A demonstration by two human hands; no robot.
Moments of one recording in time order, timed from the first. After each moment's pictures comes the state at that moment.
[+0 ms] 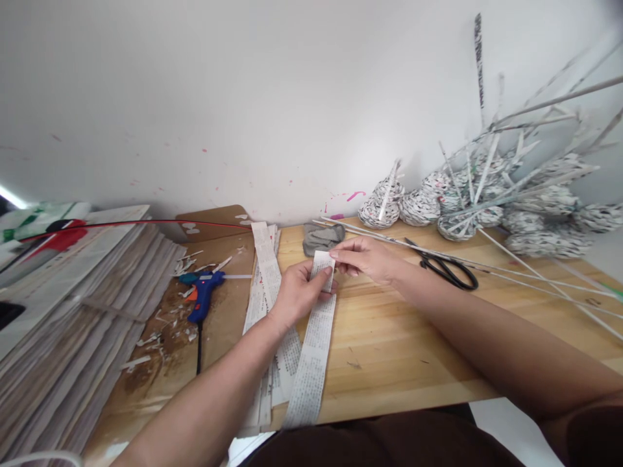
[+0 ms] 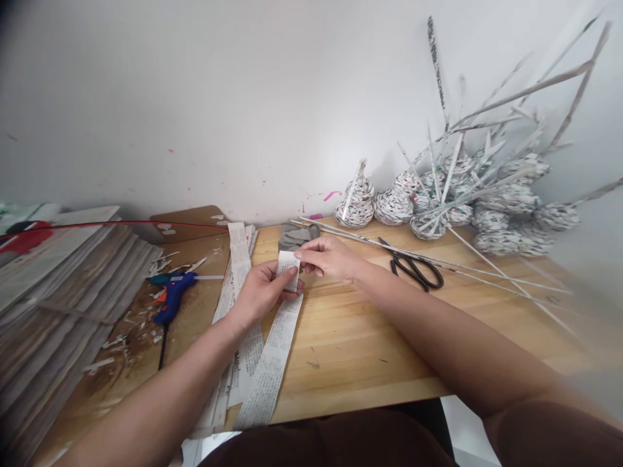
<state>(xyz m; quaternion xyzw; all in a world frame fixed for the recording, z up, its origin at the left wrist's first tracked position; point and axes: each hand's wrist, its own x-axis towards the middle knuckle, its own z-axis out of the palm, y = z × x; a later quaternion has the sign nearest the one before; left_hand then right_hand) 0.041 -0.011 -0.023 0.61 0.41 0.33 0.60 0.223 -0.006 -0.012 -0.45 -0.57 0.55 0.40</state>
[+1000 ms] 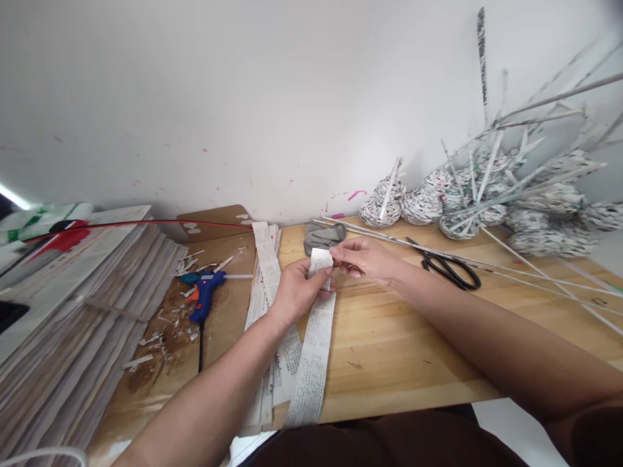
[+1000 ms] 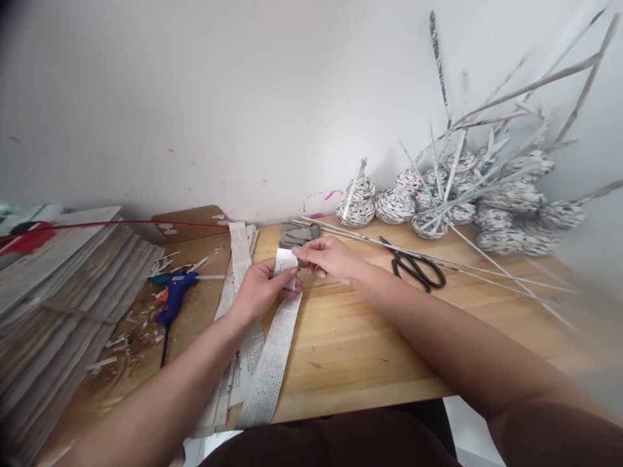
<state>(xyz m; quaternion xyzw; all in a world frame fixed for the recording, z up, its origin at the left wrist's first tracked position) 0.041 -0.009 -0.022 0.58 0.43 0.33 0.60 0.218 -0.007 -0.016 -0.44 -0.51 0.60 0.43</state>
